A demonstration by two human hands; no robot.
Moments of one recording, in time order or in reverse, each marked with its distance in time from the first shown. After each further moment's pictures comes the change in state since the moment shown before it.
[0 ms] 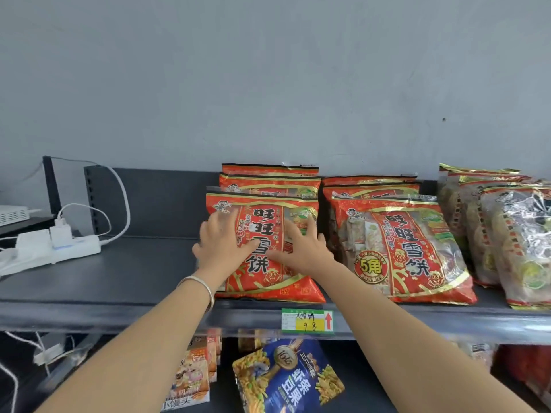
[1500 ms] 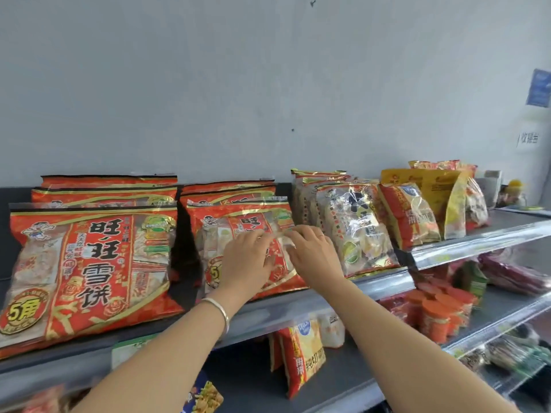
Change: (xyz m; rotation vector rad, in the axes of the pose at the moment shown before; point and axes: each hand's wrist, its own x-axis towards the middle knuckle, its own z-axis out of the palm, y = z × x) left_hand -0.074 0.259 0.099 -0.153 -0.012 0.715; right_hand -0.110 0.215 -0.117 -0.398 0.529 0.011
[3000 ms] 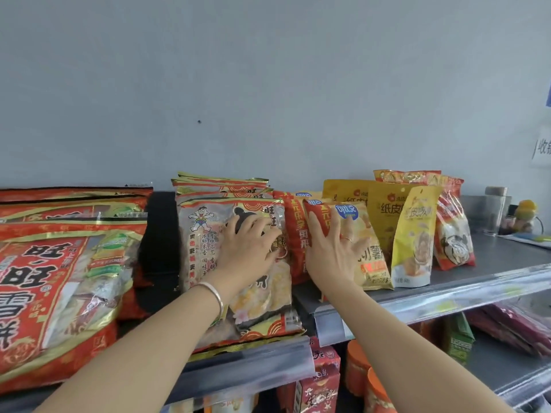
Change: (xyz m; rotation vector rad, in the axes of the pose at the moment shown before) left_hand 0.221 0.194 0.211 0.299 -0.020 0.090; right_hand 0.079 0.361 0.026 -0.202 0.043 0.315
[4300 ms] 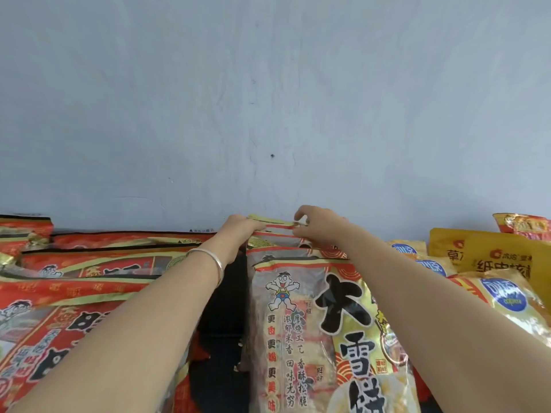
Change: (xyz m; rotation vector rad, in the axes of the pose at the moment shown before) left_hand 0.091 -0.205 0.008 -1.191 -0.118 -0.959; right_hand 0.190 -0.173 0.008 0.338 -0.488 -0.385
